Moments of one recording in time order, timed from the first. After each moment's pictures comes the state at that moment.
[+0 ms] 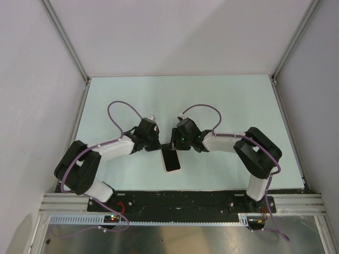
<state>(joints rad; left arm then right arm) -0.60 1.51 0.73 -0.17 0.04 -0.70 0.82 1.81 0.98 0.00 -0.05 0.75</state>
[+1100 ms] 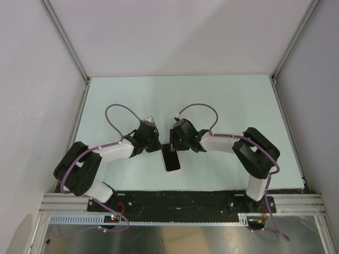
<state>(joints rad) -0.62 1.52 0.66 -0.05 0.00 -0.78 0.85 1.83 1.02 -0.06 0.01 0.70</state>
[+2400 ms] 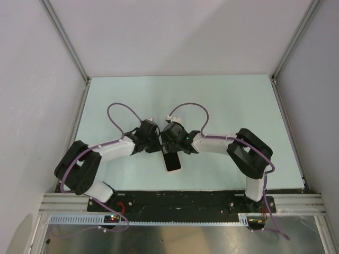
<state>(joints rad) -0.62 1.50 0.72 -0.19 -0.01 -0.78 0.95 1.90 1.13 -0.16 0.18 0.63</state>
